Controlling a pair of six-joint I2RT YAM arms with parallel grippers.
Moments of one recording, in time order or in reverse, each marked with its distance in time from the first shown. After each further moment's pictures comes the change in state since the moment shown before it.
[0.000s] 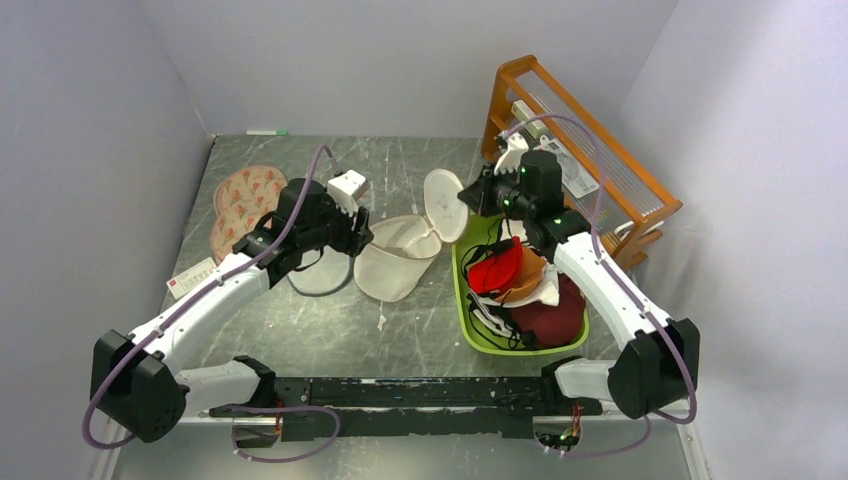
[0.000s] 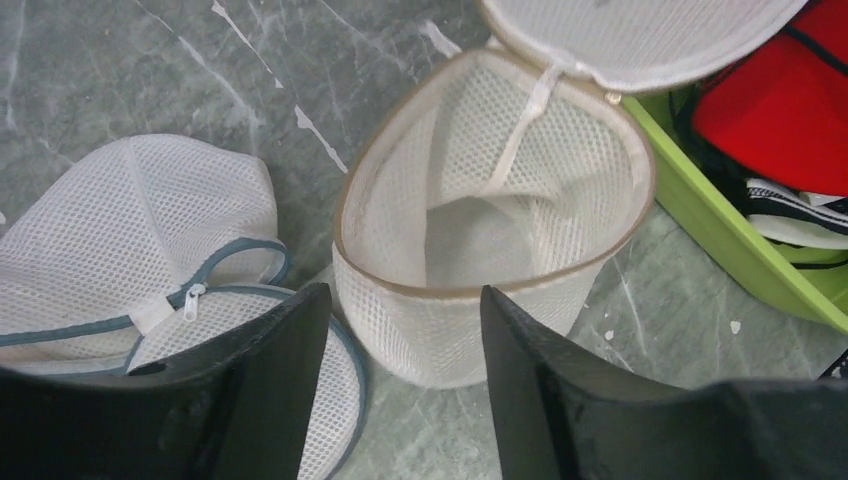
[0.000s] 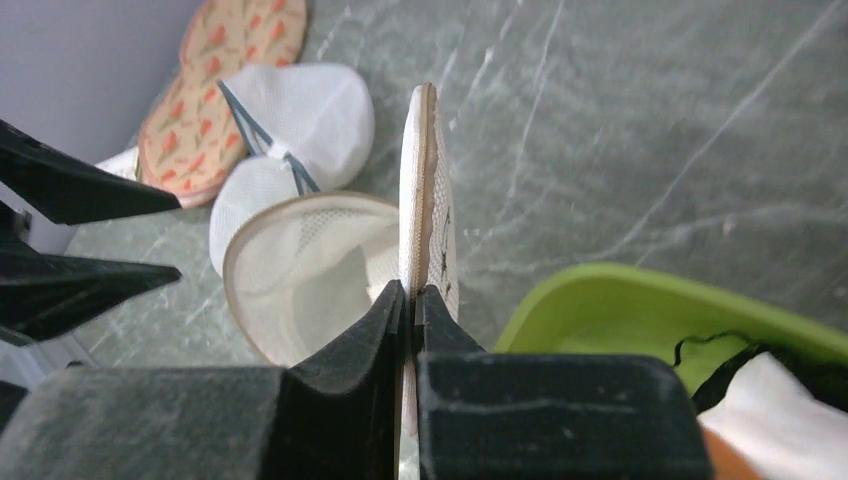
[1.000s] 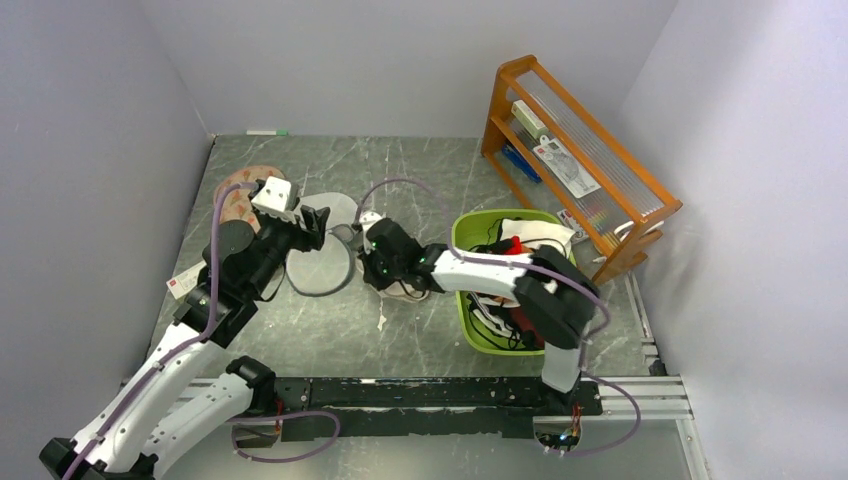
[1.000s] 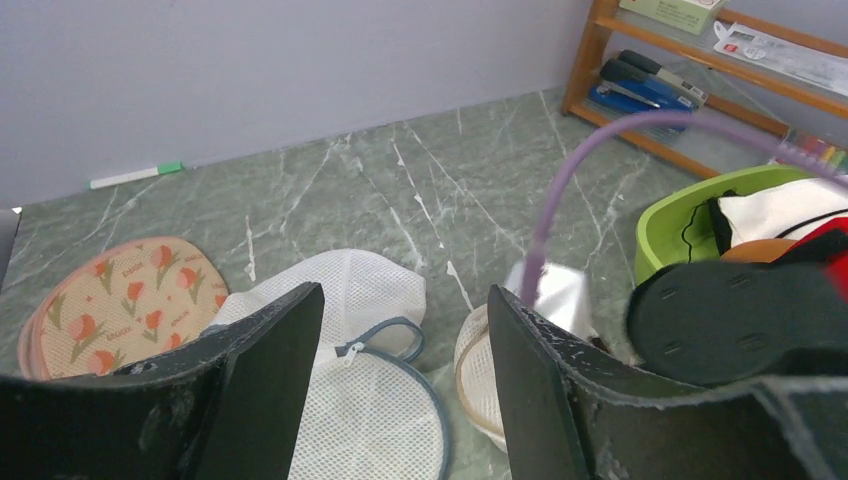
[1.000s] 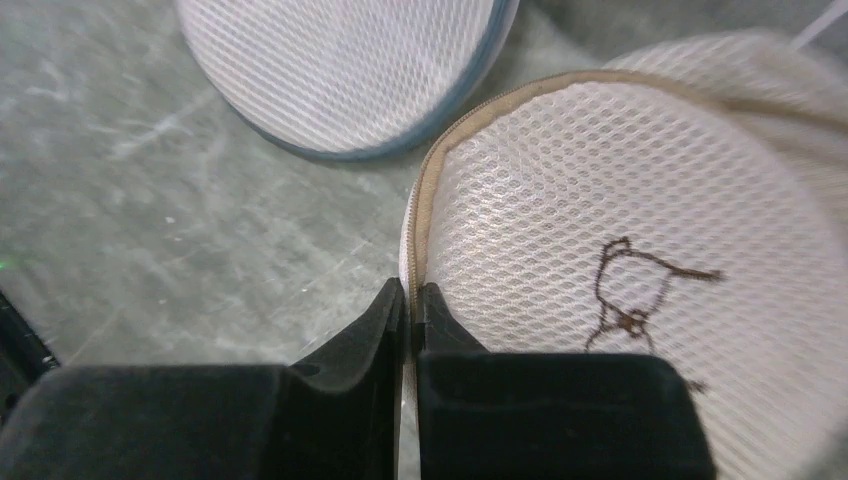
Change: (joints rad) left arm 0.000 -0.482 -0.154 0.174 -0.340 -0.030; right arm 0.641 0.493 0.144 0.057 0.356 -0.044
